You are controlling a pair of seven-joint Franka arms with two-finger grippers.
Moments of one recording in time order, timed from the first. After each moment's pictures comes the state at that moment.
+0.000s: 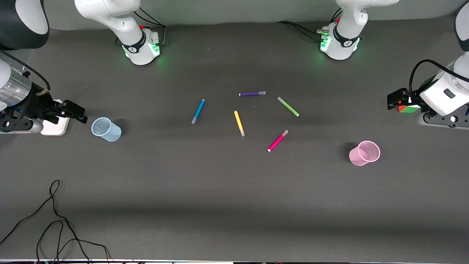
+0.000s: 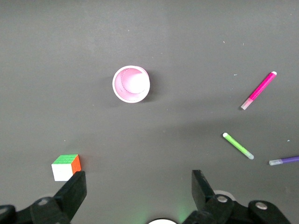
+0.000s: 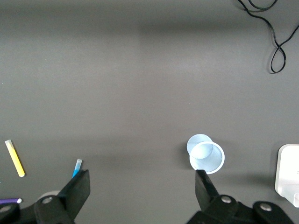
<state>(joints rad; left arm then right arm) -0.02 0.05 -0.05 -1.61 0.02 1.54 0.04 0.19 0.01 -0.15 -1.67 0.04 1.70 0.07</state>
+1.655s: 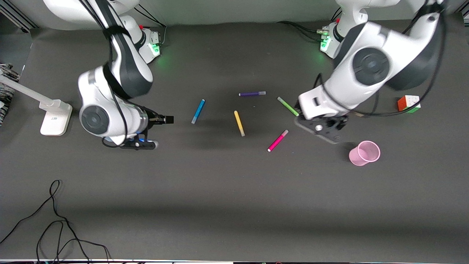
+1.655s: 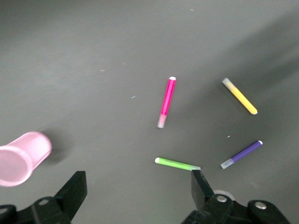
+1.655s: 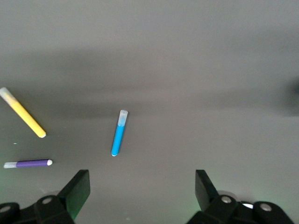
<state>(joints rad) -0.08 0.28 -0.43 -1.59 0.02 1.74 0.03 0.46 0.35 -0.14 -1.72 0.24 1.65 0.34</state>
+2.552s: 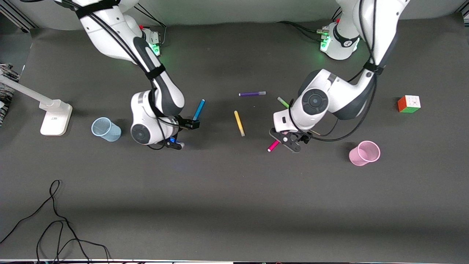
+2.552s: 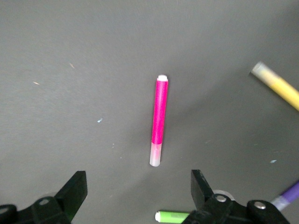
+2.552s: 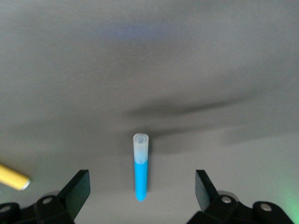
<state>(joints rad) -0.12 0.41 -0.44 -1.95 0.15 2.25 0.05 0.56 0.53 -0.14 -1.98 0.52 2.03 0.41</state>
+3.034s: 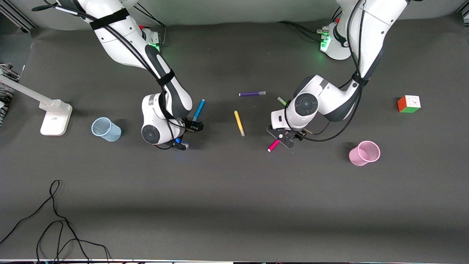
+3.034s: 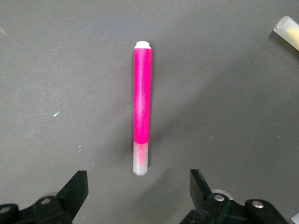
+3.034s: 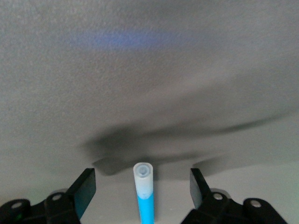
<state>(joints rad) -0.13 0.49 -0.44 -2.04 0.18 2.39 0.05 0.59 0.58 -0.14 -1.99 0.56 2.10 0.44</state>
